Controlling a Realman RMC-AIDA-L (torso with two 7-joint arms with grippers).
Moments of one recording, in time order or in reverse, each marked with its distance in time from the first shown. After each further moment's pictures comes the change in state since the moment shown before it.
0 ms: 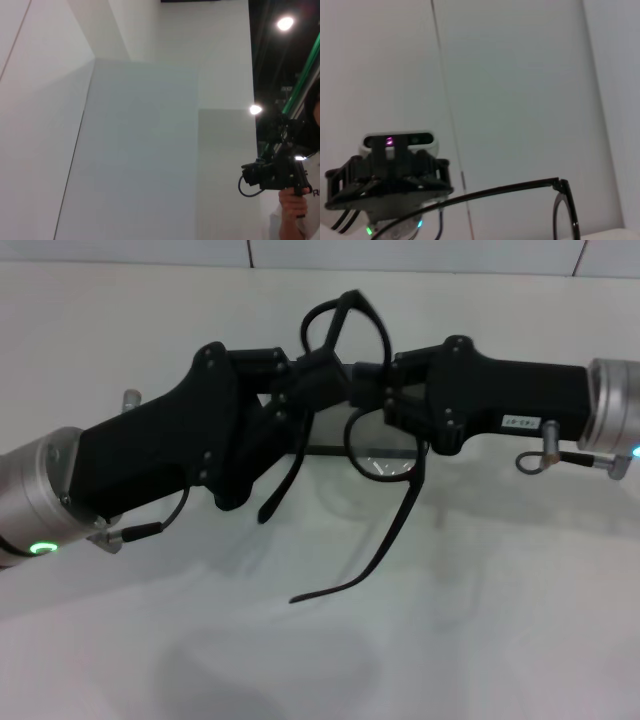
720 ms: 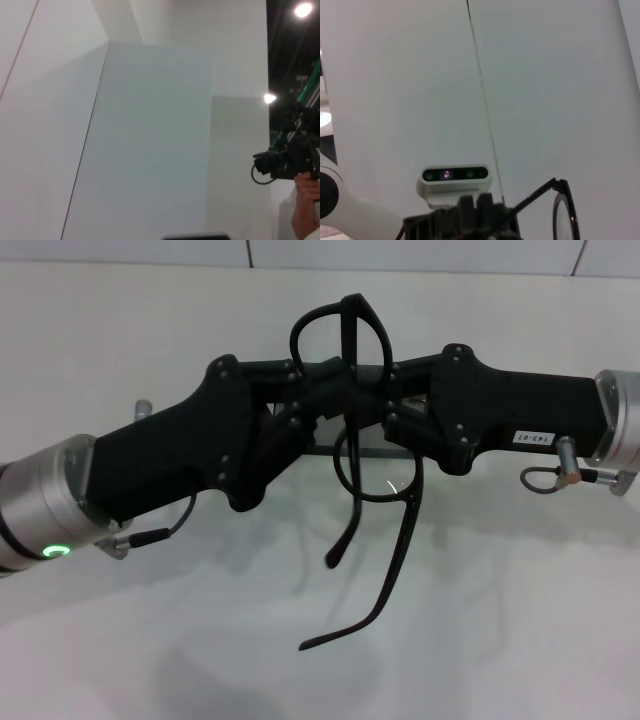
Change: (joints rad) left arm 0.003 0.002 0.020 -0.017 0.005 -0.052 0.001; right arm -0.016 0.001 -0.023 0.003 0.064 -0.111 -0.011
